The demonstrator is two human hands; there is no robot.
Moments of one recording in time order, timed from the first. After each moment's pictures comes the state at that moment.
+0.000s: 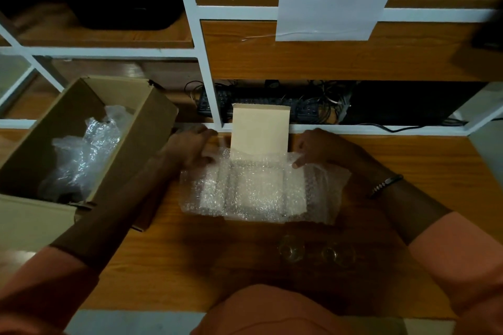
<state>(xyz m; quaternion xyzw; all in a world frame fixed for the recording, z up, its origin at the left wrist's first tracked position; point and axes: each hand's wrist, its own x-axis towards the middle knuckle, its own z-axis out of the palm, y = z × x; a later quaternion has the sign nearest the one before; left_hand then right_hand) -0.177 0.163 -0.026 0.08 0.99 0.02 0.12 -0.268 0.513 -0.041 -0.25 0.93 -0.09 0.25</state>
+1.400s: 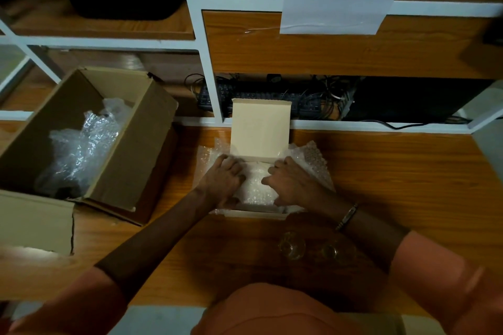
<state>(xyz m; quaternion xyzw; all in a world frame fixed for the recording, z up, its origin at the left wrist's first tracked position) -0.138 0.229 -0.128 0.25 0.94 -0.18 0.13 -0.187 0.457 -0.119 -0.45 0.87 0.18 0.13</state>
